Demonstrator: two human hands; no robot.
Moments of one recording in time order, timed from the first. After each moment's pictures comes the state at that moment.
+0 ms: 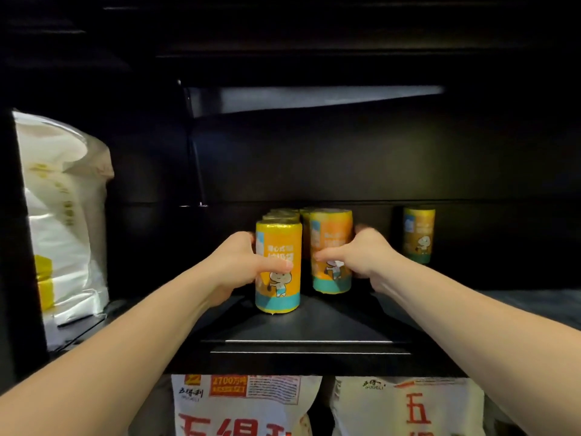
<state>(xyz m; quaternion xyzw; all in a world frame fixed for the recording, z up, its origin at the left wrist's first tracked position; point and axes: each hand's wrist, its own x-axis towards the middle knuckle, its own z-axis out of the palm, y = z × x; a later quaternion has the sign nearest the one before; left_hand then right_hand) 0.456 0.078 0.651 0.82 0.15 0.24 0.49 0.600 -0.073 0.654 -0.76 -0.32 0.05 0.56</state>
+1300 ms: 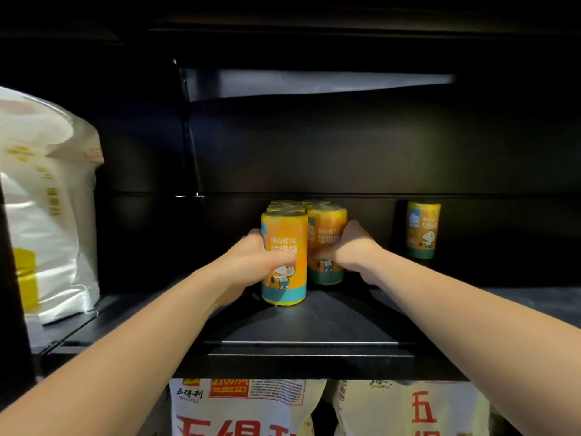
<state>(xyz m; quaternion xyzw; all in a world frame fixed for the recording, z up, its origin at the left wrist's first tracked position) 0.479 0.093 0.638 0.81 0.16 0.22 0.51 0.631 -0.025 0.645 -0.83 -0.28 0.02 0.47</state>
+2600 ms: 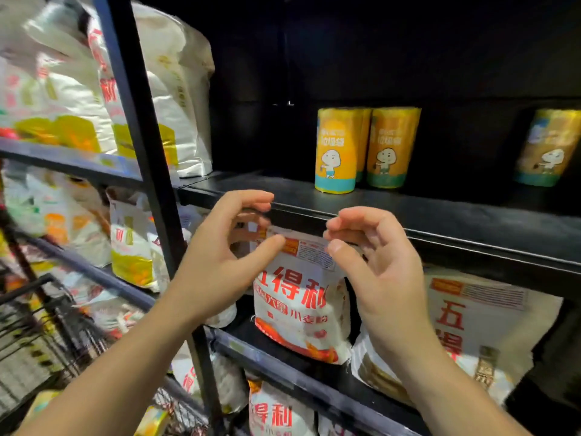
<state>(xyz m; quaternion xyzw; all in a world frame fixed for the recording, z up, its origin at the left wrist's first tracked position) 0.328 -0.053 0.545 0.80 0.21 0.49 0.27 0.487 -0.165 0.533 -0.42 -0.53 0.15 0.72</state>
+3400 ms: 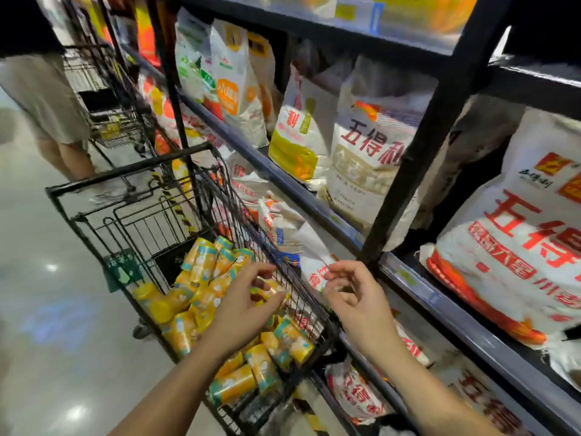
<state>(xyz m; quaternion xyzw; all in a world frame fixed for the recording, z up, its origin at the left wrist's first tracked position) 0.041 -0.003 0.285 0.64 0.55 0.40 0.37 0.245 -0.020 0.315 -0.52 -0.56 0.43 0.47</state>
